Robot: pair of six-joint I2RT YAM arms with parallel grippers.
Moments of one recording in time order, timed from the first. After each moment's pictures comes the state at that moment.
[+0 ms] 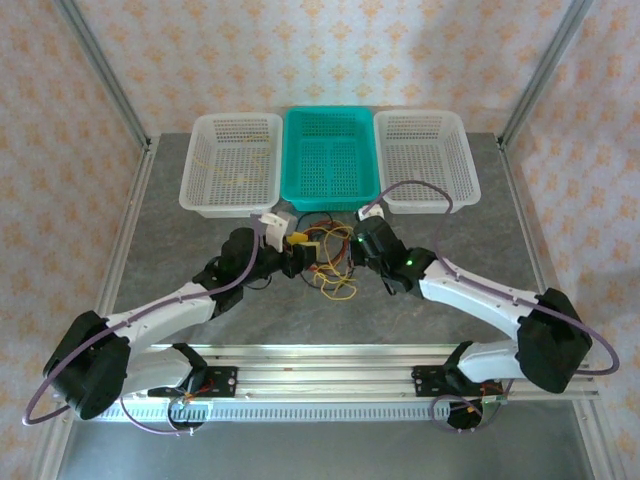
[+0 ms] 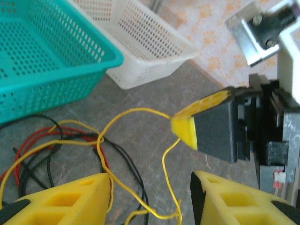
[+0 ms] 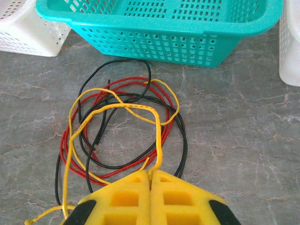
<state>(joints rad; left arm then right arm) -0.60 1.17 0.52 0.36 0.26 -0.36 0.78 1.30 0.83 -0.26 0.30 0.45</state>
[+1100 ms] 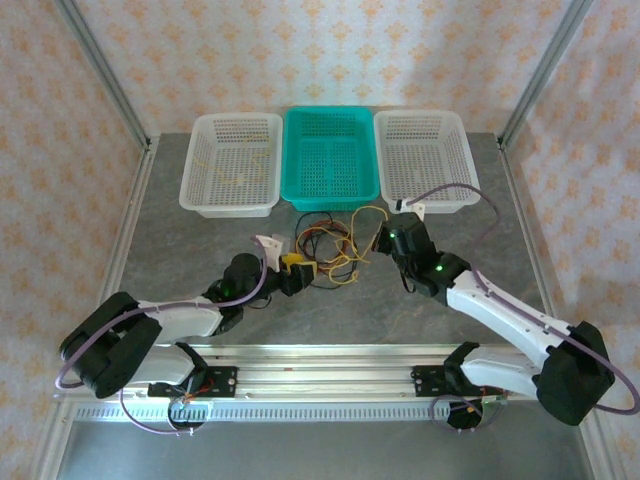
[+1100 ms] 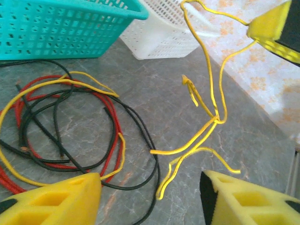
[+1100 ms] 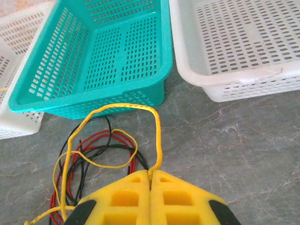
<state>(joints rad) -0.62 1.32 0.29 0.75 0.22 -0.47 0.65 1.10 0.75 -0.23 0.37 0.61</state>
